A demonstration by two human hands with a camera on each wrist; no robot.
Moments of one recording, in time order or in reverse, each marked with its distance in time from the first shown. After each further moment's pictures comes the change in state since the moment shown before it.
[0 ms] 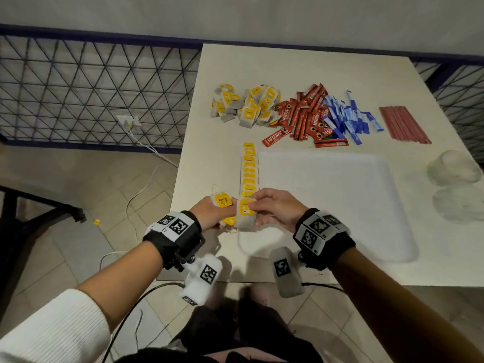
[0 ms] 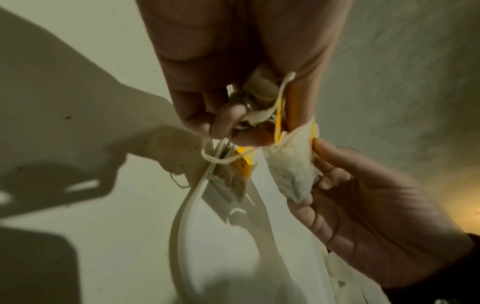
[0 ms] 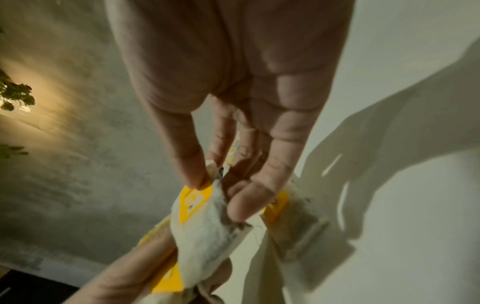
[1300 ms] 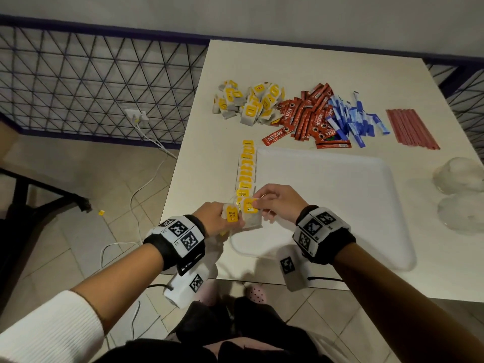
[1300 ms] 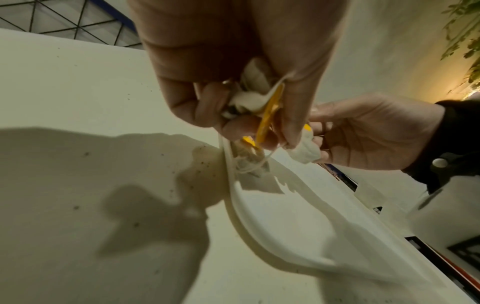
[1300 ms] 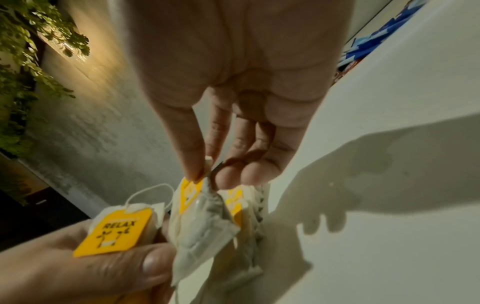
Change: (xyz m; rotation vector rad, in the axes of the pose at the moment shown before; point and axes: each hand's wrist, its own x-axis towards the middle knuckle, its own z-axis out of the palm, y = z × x) left_hand -0.016 0.010 0.025 0.693 0.081 -0.063; right_hand 0.010 0.003 -0.031 -0.452 0.045 -0.127
